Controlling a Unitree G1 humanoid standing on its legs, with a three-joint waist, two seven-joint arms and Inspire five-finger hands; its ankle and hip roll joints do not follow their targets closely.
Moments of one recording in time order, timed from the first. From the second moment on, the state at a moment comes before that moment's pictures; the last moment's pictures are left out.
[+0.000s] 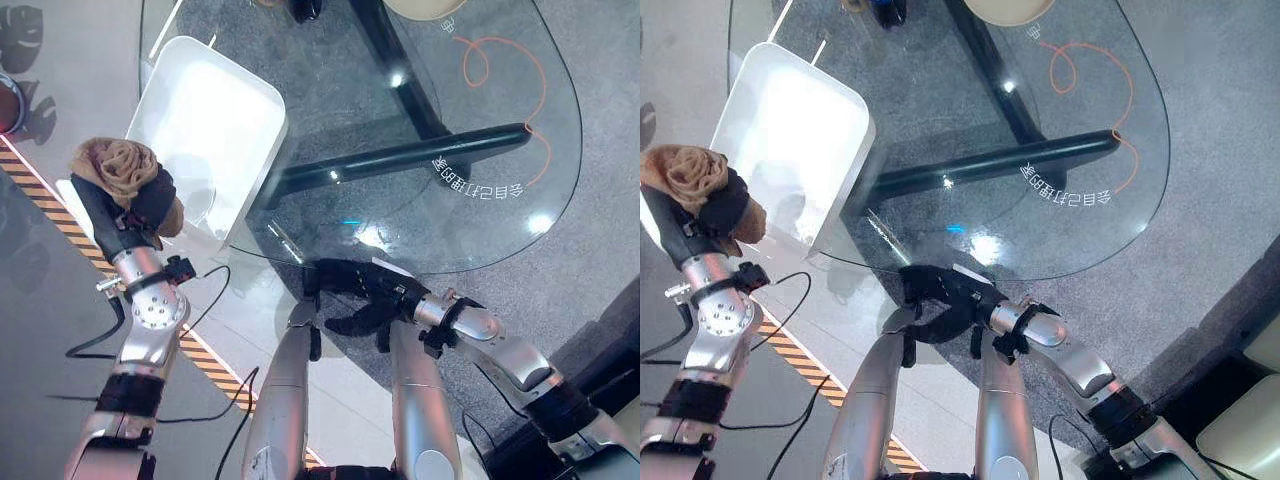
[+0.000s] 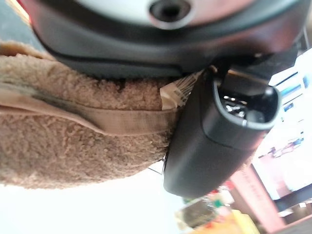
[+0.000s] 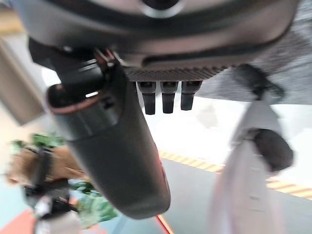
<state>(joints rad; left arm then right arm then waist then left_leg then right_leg) -0.44 0.59 -0.08 0.35 -0.18 -0.31 0.75 -0.39 -0.68 0.54 -0.02 0.44 0.24 0.36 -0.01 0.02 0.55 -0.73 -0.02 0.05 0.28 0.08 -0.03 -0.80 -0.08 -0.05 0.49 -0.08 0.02</state>
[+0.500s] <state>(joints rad) -0.70 0.68 -0.23 0.57 -0.14 -0.24 0.78 -0.52 -0.72 0.67 0.14 0.36 0.39 0.56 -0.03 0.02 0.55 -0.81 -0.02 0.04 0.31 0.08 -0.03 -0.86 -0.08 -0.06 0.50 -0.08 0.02</state>
